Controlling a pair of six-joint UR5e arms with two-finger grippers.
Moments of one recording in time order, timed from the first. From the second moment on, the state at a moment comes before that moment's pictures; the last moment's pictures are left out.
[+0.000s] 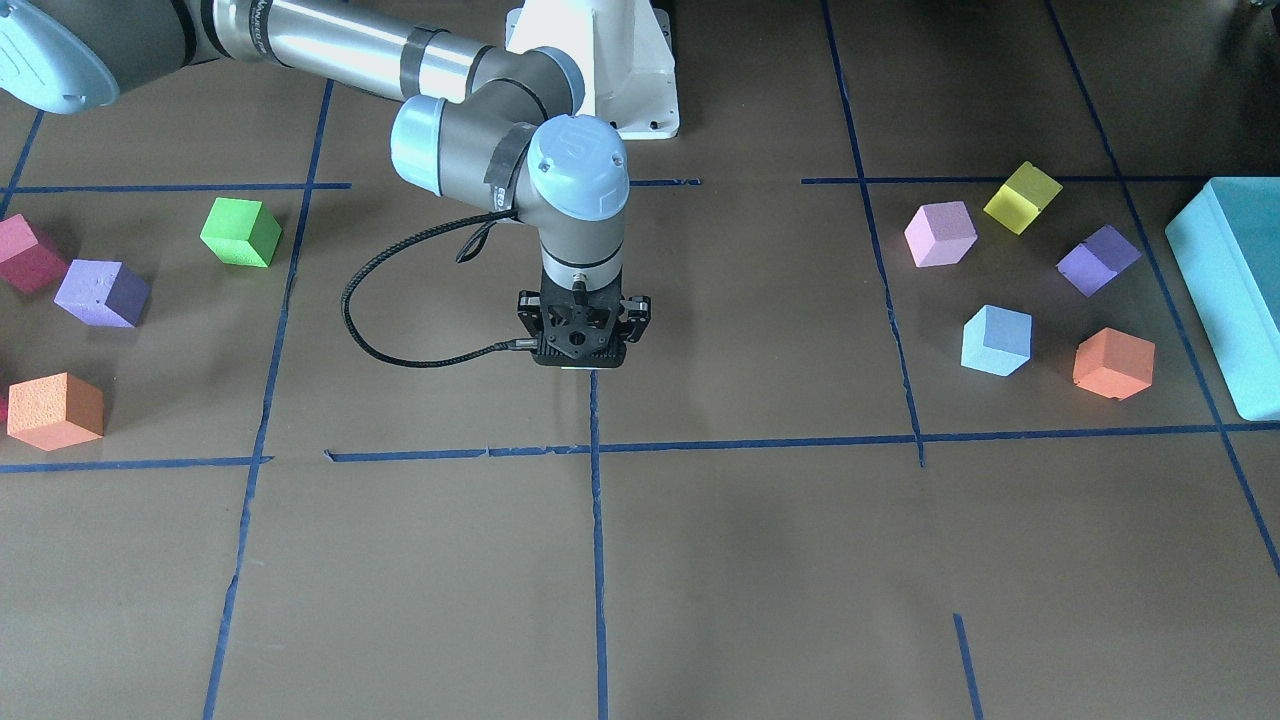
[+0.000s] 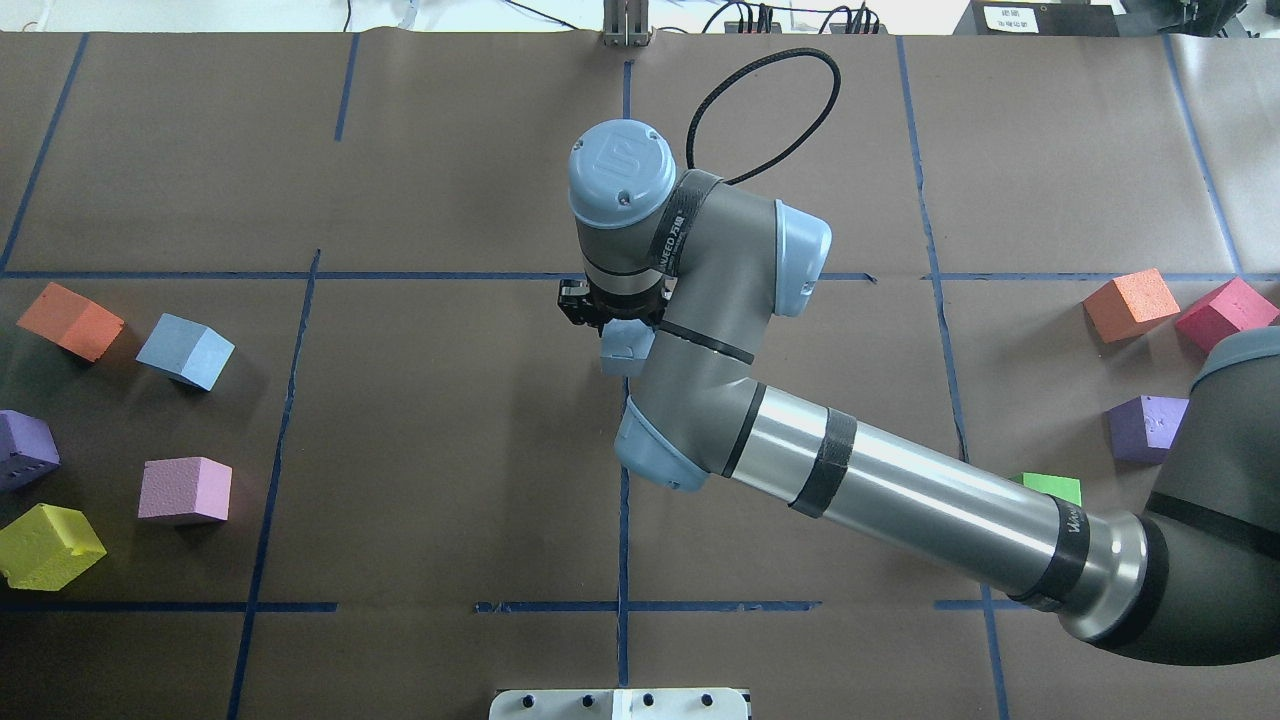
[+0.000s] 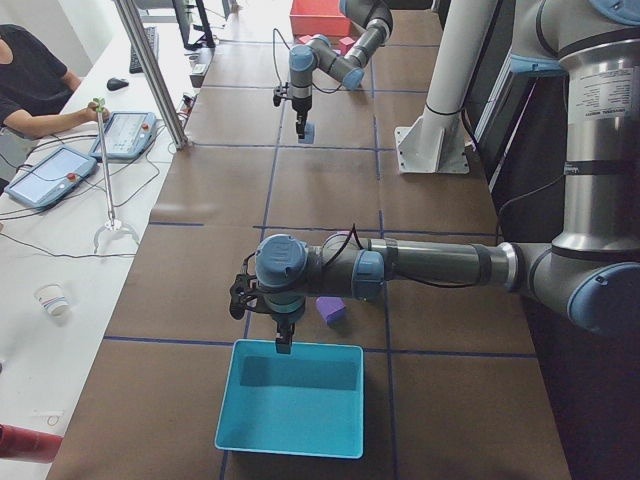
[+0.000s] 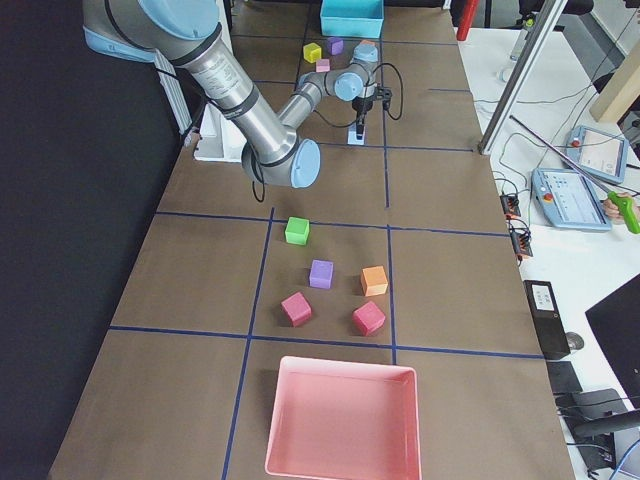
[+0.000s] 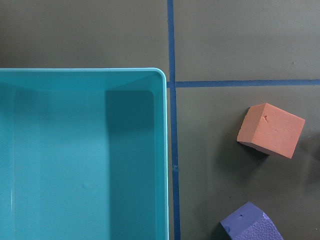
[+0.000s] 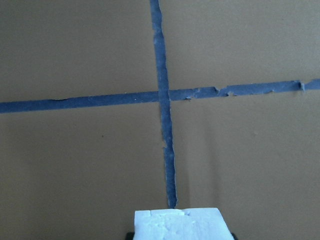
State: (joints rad) left arm -1.62 -1.48 -1.70 -1.56 -2.43 0.04; right arm 0.55 -0.62 1.32 -1.58 1.91 1.24
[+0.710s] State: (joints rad) left arm -1.62 -1.49 -1.70 -1.56 -2.43 0.04; right arm 0.53 -0.61 1.27 -1.55 1.89 1.25
